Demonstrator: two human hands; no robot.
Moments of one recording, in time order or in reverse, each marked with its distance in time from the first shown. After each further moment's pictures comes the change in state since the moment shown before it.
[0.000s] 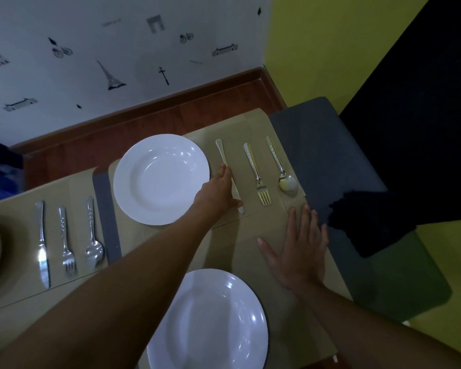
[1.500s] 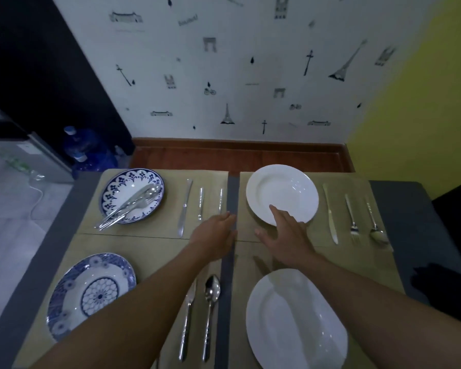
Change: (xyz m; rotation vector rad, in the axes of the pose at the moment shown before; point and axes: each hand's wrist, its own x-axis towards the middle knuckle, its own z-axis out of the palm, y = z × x) left_hand -0.268 -0.177 -0.059 -0.014 0.296 -0.148; right_hand -0.036 -0.240 -0.090 0.307 -0.272 -0.538
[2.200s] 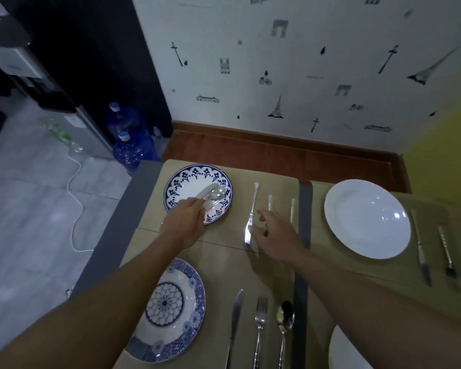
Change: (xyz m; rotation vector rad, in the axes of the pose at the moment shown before) left_hand -0.036 -0.251 -0.061 0.012 0.239 -0.219; right_hand 0.086 -0.177 0.108 0.104 -0.189 -0.116
